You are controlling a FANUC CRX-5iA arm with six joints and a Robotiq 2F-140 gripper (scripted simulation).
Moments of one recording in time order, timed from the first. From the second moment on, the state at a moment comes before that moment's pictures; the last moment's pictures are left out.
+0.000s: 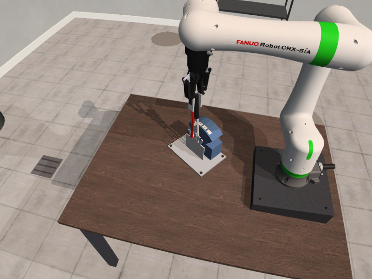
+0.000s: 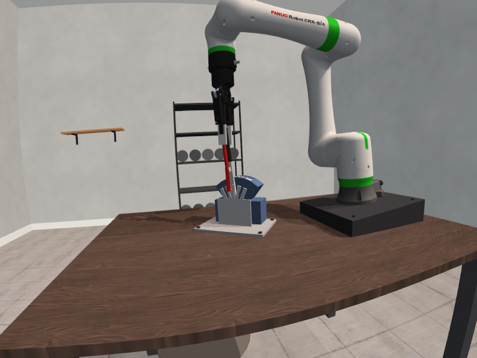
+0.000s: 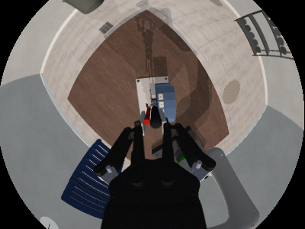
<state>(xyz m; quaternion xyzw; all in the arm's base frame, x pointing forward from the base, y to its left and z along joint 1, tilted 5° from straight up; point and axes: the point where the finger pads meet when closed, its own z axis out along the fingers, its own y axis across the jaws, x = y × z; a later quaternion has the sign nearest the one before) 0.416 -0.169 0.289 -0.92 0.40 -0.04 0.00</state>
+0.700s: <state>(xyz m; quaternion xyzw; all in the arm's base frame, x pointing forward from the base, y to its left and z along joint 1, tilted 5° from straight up) 0.403 -0.154 0.289 -0.92 0.40 -0.04 0.00</state>
